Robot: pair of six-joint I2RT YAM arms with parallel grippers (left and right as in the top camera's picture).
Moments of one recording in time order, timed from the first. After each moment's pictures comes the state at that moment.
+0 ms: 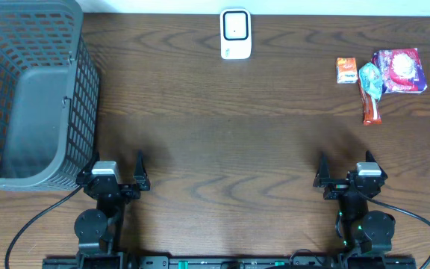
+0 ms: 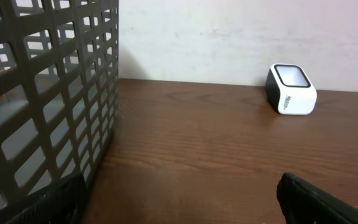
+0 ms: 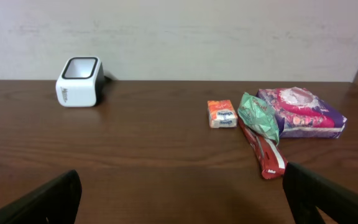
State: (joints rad) left arm 0.02 0.01 0.01 -0.10 0.05 -0.06; right arm 0.02 0.01 0.01 -0.07 0.01 -0.01
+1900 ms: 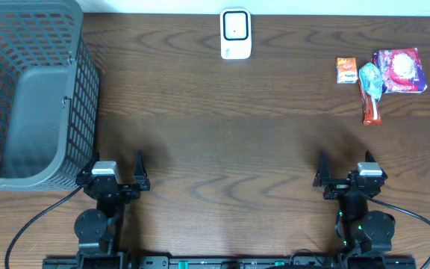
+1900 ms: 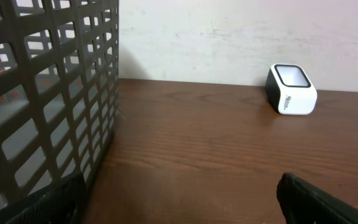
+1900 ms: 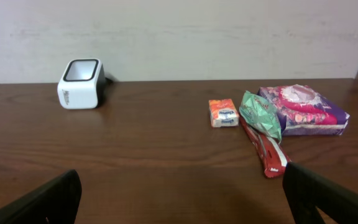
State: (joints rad) left arm 0.02 0.01 0.01 -0.10 0.05 -0.06; right arm 0.02 0.01 0.01 -0.07 0.01 0.02
